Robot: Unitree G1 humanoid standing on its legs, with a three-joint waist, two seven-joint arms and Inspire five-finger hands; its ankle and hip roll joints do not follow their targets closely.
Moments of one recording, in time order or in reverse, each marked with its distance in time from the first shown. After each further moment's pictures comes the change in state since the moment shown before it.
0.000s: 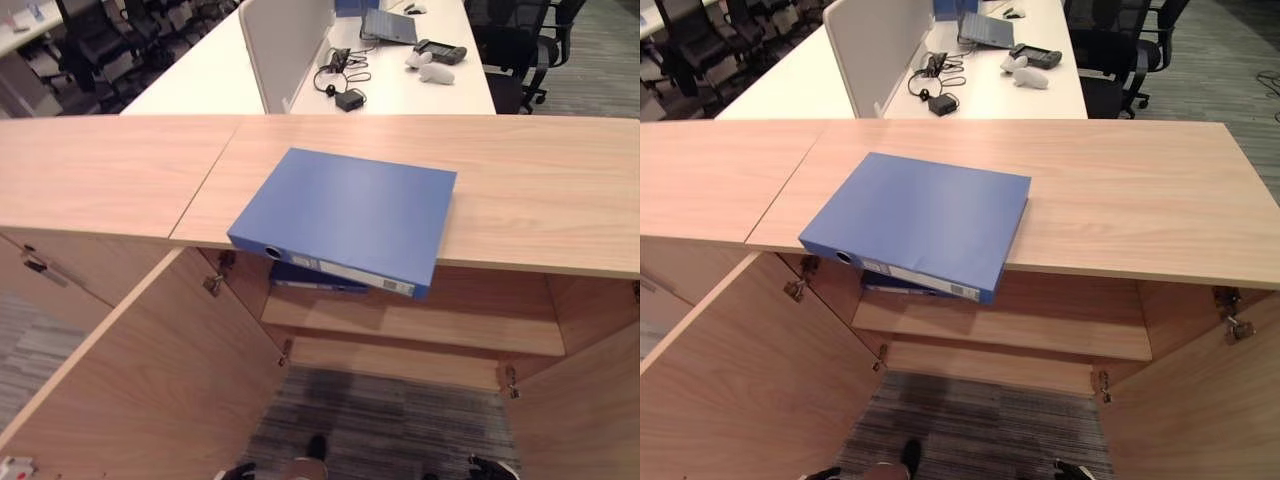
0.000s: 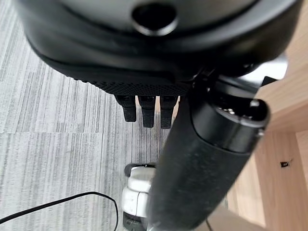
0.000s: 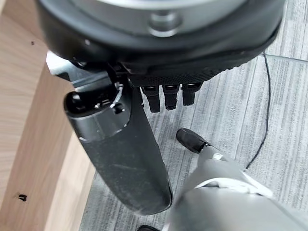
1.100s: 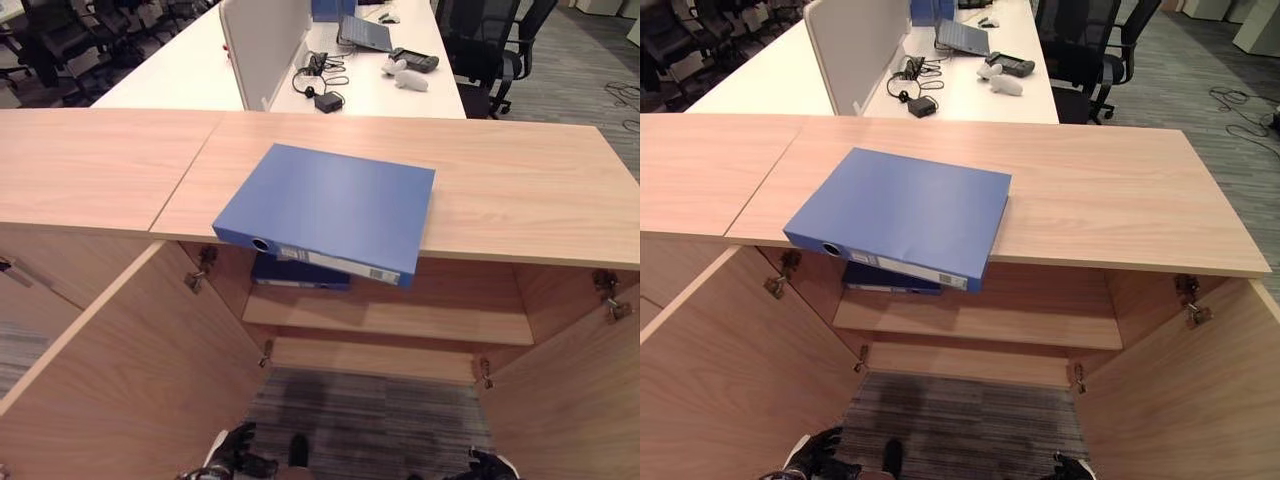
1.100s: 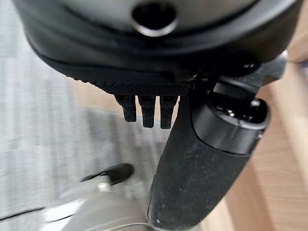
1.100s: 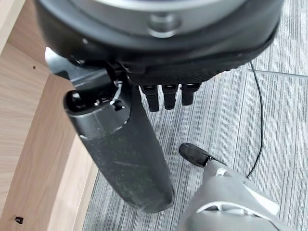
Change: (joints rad) left arm 0.006 0.040 -0.072 -0.246 0.107 0.006 0.048; right arm -0.005 -0.004 -0.015 0.016 -0.026 0.014 -0.014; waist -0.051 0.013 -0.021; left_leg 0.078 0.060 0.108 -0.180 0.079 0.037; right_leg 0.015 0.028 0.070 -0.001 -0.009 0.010
